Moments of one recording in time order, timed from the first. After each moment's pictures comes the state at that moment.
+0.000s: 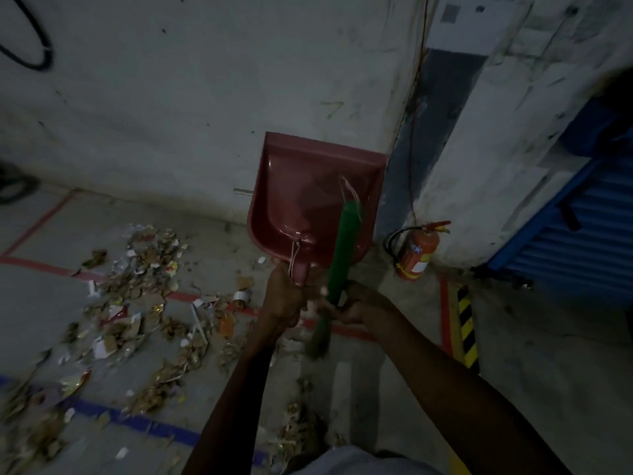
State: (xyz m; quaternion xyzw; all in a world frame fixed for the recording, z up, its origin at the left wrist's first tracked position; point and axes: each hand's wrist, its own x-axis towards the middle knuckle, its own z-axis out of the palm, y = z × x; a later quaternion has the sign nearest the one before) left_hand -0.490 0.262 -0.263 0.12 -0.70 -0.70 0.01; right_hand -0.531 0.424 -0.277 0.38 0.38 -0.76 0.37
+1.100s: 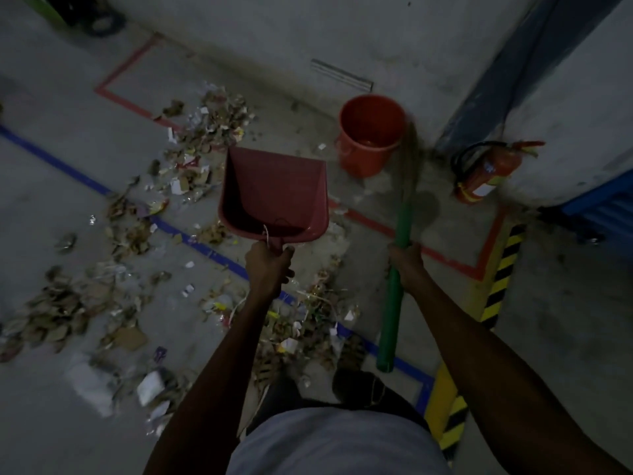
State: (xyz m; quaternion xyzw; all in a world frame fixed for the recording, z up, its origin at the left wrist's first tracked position) left_hand -0.201 0.218 -0.371 0.39 -0.71 -0.58 0.08; right_hand -0.356 0.458 -0.439 0.26 0.79 -0.50 0.24
